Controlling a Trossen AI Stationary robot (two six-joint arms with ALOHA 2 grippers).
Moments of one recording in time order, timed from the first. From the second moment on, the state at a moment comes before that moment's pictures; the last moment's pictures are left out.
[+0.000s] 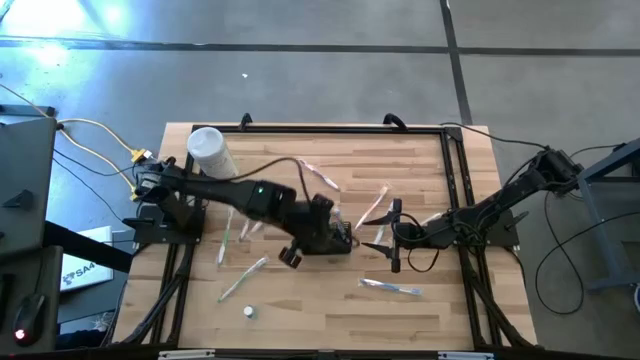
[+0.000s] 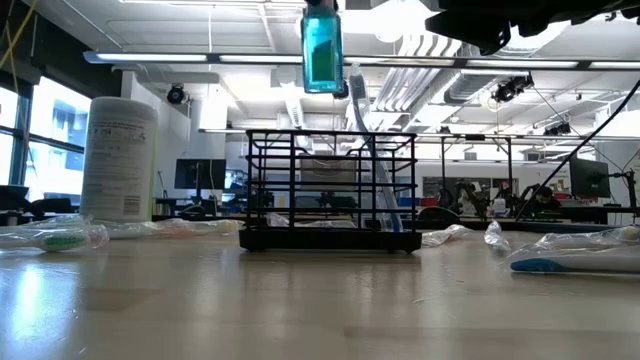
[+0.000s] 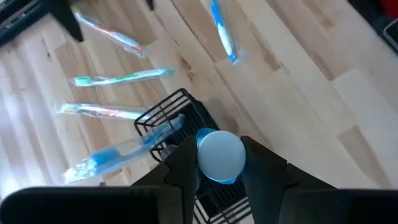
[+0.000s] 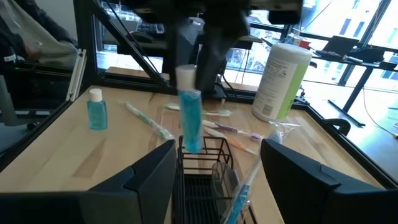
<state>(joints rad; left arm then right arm) -0.19 1.74 1.75 -0.93 0.00 0.37 0.47 1.16 0.49 0.52 0.55 -0.06</state>
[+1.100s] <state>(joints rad) -0.06 1.75 1.48 -0.70 0.20 0.36 0.47 1.16 0.49 0.50 0.55 -0.05</state>
